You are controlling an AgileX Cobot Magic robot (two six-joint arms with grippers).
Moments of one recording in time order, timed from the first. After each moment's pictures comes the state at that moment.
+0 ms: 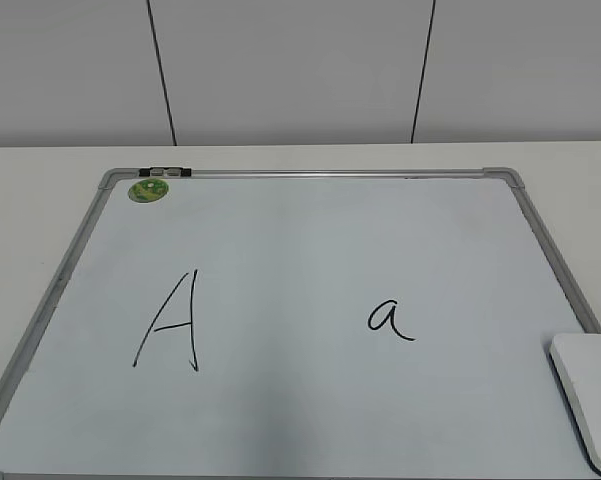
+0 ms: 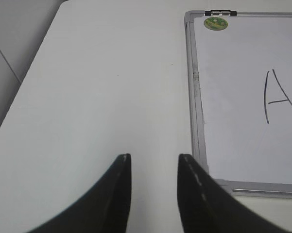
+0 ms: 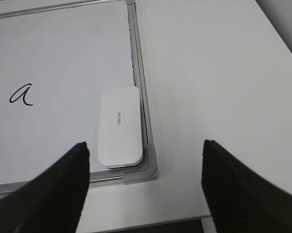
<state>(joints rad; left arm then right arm) -0.10 0.01 -0.52 0.16 1.12 -0.18 -0.02 -0.02 -0.49 -0.06 1.14 0.11</state>
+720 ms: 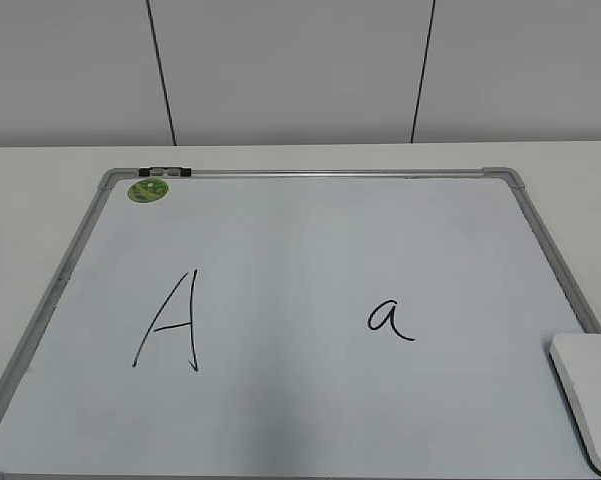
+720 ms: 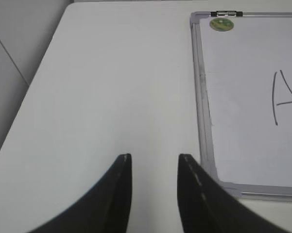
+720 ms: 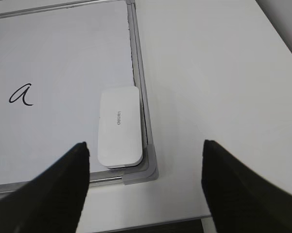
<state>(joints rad) -0.10 0.02 -0.52 0.19 1.11 -0.18 -0.02 -0.02 -0.49 -0.06 1.14 0.11</state>
